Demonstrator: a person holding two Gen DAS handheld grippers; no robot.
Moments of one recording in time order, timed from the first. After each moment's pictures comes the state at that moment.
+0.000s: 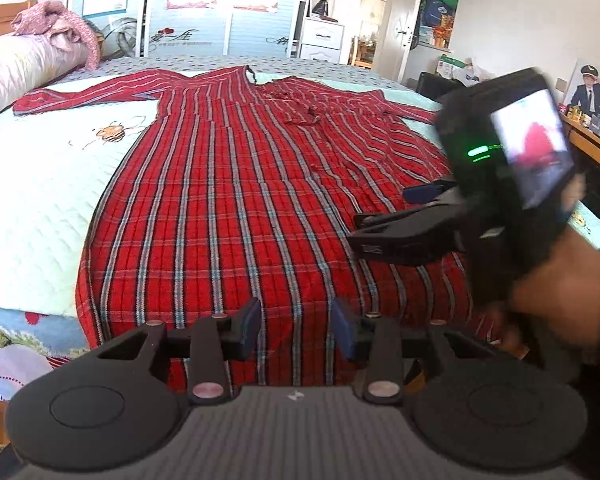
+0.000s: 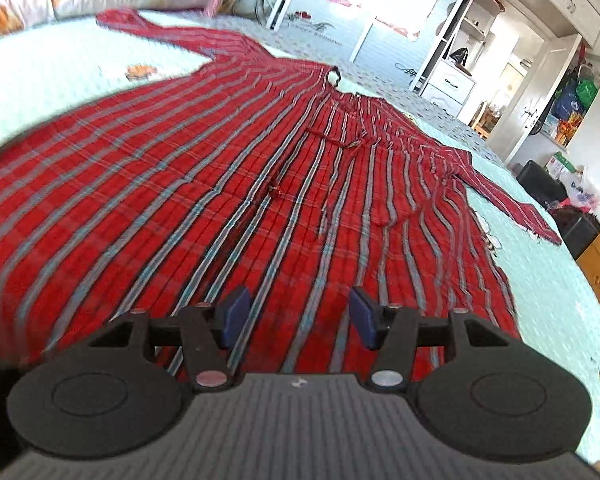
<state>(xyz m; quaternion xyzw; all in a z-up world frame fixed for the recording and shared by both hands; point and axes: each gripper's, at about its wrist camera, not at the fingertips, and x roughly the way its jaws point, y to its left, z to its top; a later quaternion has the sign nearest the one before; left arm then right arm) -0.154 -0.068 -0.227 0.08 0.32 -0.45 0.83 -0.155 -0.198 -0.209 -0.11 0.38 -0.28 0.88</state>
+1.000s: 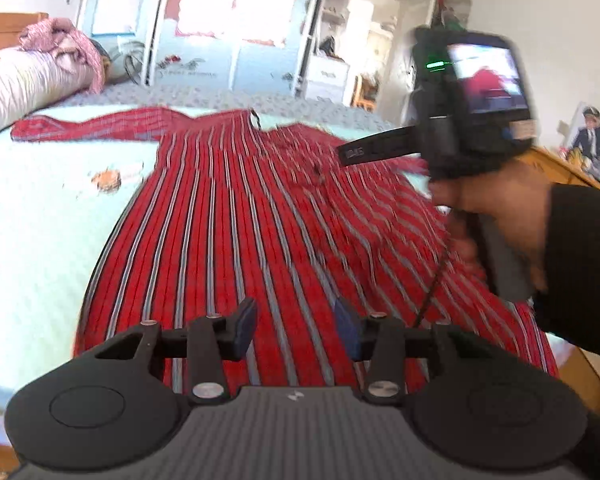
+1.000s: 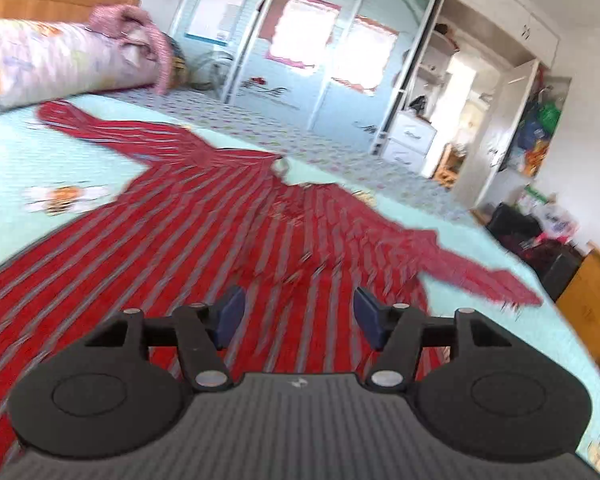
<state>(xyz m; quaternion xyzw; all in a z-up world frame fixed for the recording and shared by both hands) -0.112 -0.108 -0.196 0.03 0.27 -0.45 0.85 -0.066 -0.297 -0.139 -0.10 0.27 -0.32 0.90</state>
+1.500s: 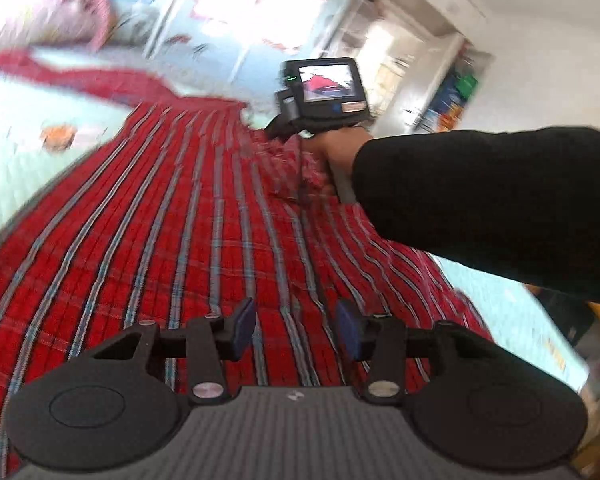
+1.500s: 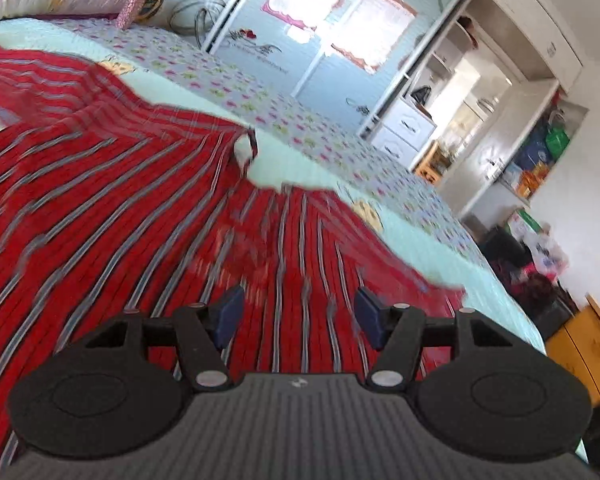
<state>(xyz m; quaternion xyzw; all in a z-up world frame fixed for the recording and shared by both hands) -0.050 -0.163 -0.233 -0.10 0.32 -0.46 0.82 0.168 -0.458 -0.202 -0.15 0.33 -0.34 0.87</state>
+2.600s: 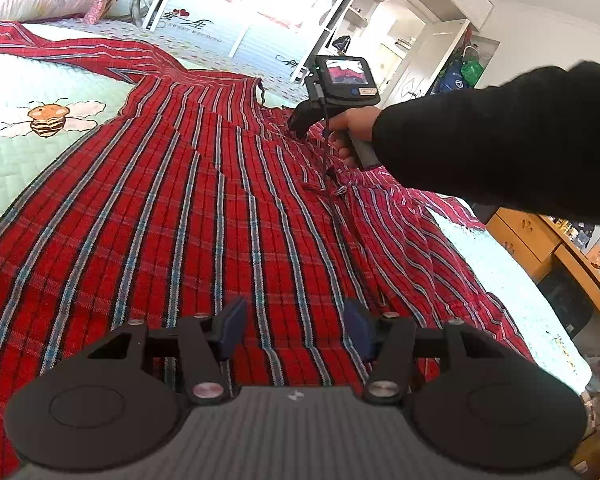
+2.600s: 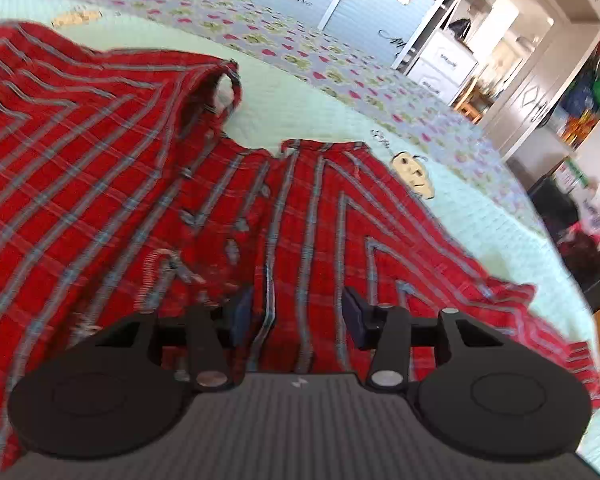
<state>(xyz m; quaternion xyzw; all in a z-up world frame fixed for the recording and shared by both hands) -0.004 -0.177 -0.251 -0.08 0.34 -0.48 0.80 0.236 -0.556 -0.231 -0.09 0.43 -0.33 0.84</state>
